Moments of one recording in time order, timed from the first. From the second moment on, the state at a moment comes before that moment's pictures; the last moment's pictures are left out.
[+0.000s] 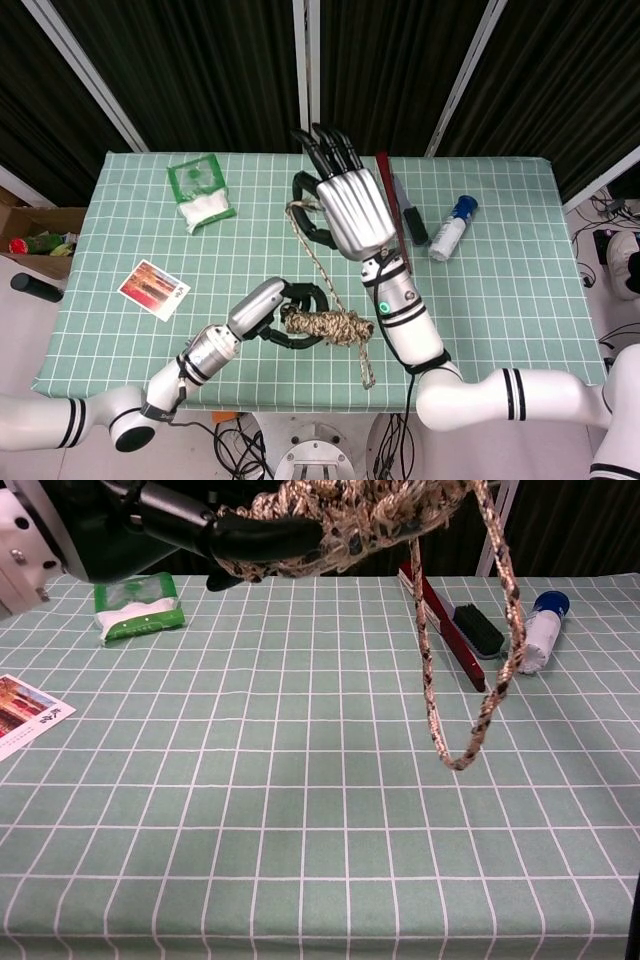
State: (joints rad) left arm -0.75 -1.42 -0.12 -1.85 1.57 1.14 -0.66; right arm 0.97 -1.51 0.64 -1.96 -0.93 1.23 -0.74
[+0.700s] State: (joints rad) left arm -0.80 -1.36 -0.04 -1.66 1.81 1.43 -1.81; right arm 0.78 -1.40 0.40 -1.91 -1.09 1.28 -0.46
